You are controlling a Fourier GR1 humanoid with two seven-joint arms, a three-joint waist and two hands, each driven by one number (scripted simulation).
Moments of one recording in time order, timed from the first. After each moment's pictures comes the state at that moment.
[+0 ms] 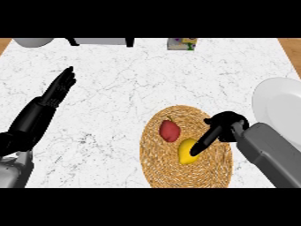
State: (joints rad) left arm -0.18 0.40 -0.14 -1.64 0.12 -0.07 -0.04; right arm -0.56 -0.46 0.66 -1.12 -0.75 0.07 1.13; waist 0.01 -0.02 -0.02
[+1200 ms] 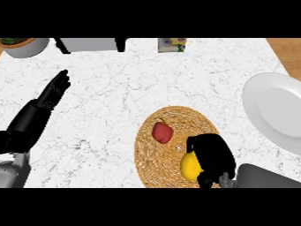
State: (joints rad) left arm -0.15 0.40 -0.11 -1.62 0.11 -0.06 -0.02; right arm -0.62 -0.62 1.21 -1.58 0.26 -0.16 0.93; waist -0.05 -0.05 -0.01
